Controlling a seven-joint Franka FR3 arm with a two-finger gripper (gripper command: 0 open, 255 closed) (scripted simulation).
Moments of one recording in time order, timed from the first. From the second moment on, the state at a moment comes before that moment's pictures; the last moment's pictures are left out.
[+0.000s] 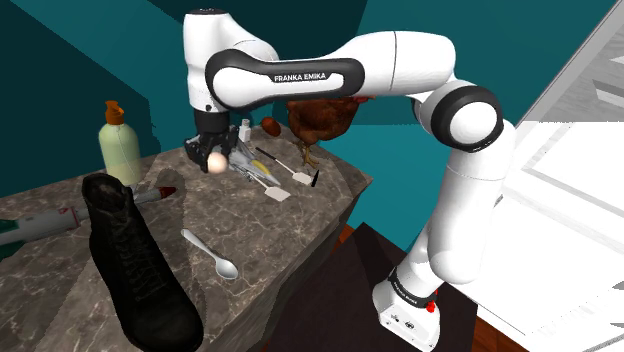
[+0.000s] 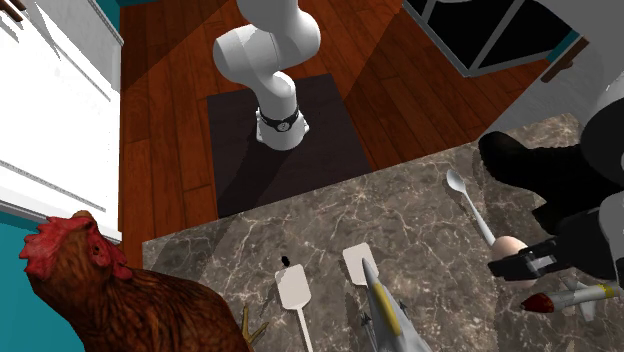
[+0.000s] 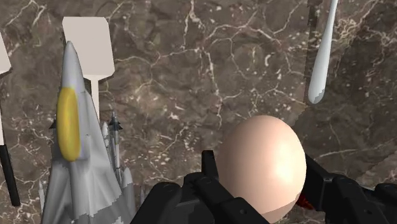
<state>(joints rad) 0.20 0.31 0.34 -1.58 -0.18 1.82 0.51</state>
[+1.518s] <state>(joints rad) 0.21 0.41 0.32 -1.75 -0.22 2.08 0.55</state>
